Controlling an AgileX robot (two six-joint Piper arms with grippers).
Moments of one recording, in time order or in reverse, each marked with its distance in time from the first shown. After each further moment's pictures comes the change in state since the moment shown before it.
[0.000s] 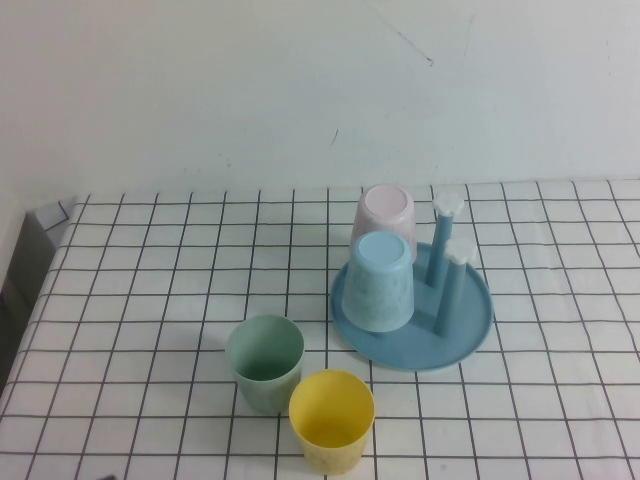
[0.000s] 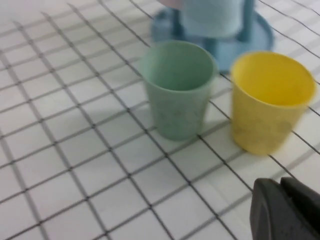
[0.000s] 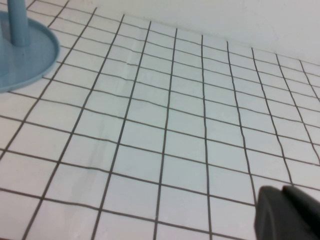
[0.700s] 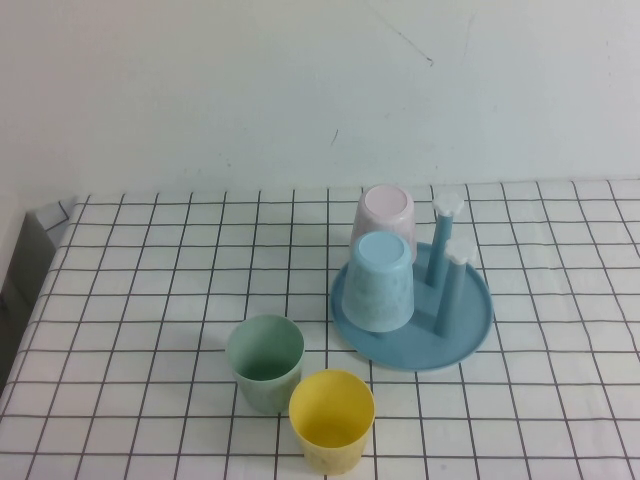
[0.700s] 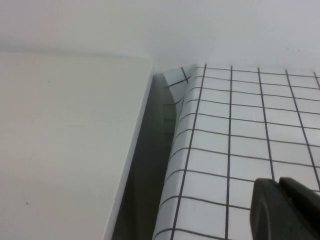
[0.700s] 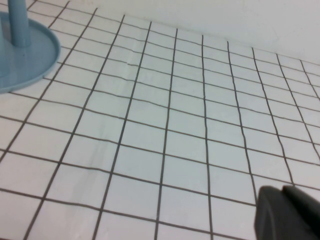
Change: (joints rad) right arm 0.000 0.000 0.000 0.000 0.000 0.000; left arm 0.827 -0.333 0.209 -0.070 -0.097 0.068
